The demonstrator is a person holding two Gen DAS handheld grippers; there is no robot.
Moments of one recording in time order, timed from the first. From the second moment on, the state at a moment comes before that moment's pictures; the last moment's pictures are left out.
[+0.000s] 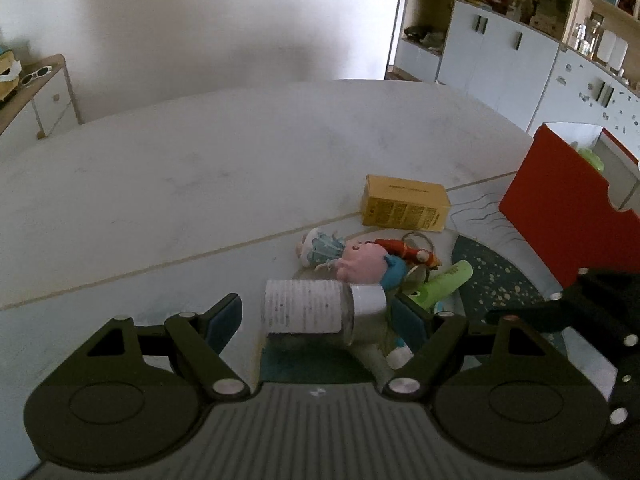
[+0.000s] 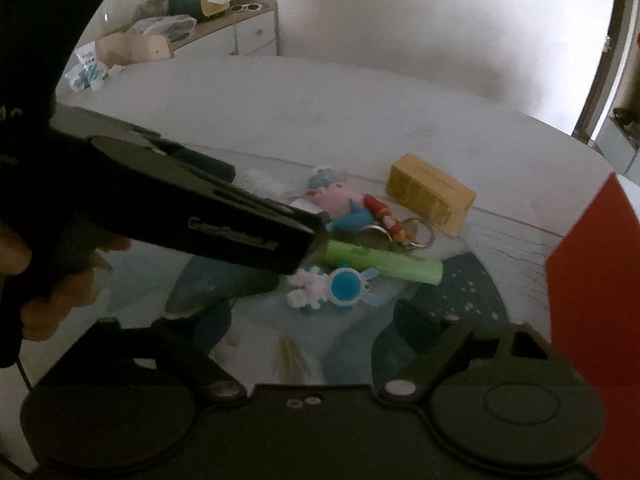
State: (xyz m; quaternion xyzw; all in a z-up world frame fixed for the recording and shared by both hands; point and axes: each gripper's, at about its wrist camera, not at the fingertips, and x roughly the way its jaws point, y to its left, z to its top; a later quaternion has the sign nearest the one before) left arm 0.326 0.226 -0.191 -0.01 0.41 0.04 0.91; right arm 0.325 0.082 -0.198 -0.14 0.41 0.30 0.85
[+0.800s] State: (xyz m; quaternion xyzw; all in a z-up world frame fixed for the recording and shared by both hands) left arm 0.328 0.231 -0.199 -0.02 0.41 0.03 0.91; right arm 0.343 0.090 -0.215 -0.15 0.41 0.29 0.85
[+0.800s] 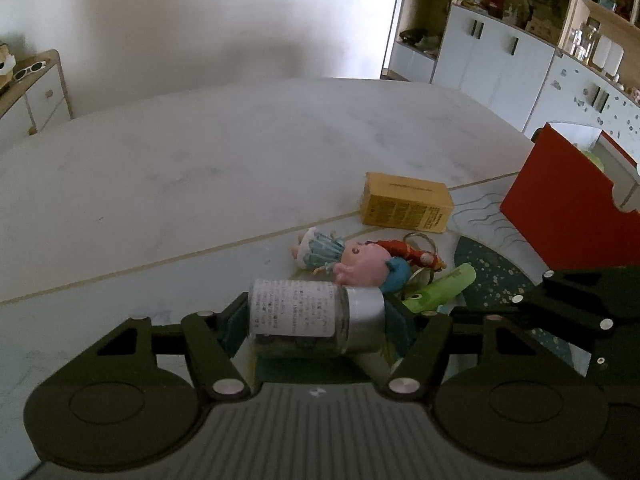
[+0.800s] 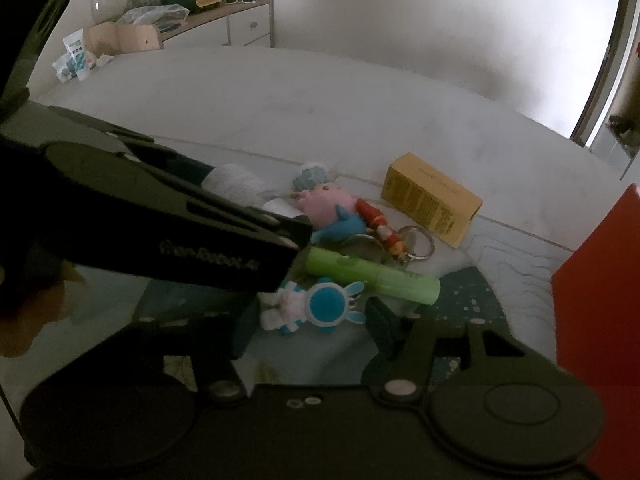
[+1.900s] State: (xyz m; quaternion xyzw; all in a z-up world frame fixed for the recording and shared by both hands) left arm 0.286 0.154 -0.101 -0.01 0.37 -0.02 0.93; right arm 0.288 -0.023 -0.094 -0.07 0.36 0.28 0.89
